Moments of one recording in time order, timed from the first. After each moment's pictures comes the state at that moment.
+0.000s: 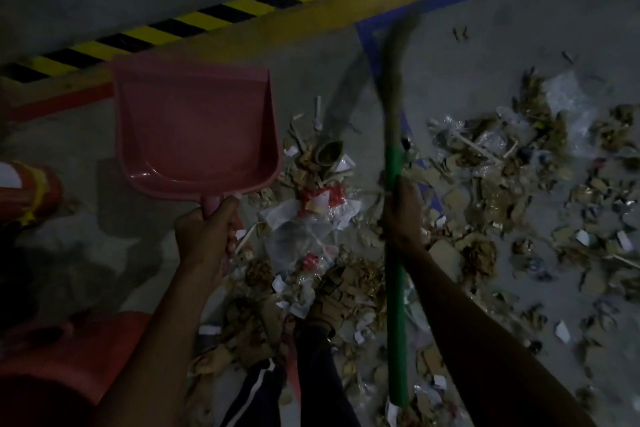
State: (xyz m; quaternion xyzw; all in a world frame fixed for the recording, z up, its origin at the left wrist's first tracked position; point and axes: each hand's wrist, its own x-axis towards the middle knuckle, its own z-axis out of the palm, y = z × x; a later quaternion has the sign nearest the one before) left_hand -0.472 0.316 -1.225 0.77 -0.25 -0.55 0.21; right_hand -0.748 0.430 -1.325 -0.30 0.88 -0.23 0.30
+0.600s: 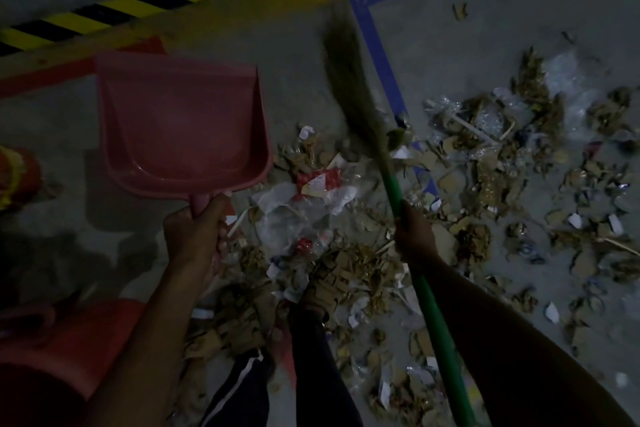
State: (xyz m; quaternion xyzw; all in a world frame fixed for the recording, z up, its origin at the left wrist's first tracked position) left_hand -0.464 0.340 -1.238 0.78 -0.24 -0.54 0.20; right_hand -0.768 0.504 -1.349 -0.26 0.89 -0.03 0.38
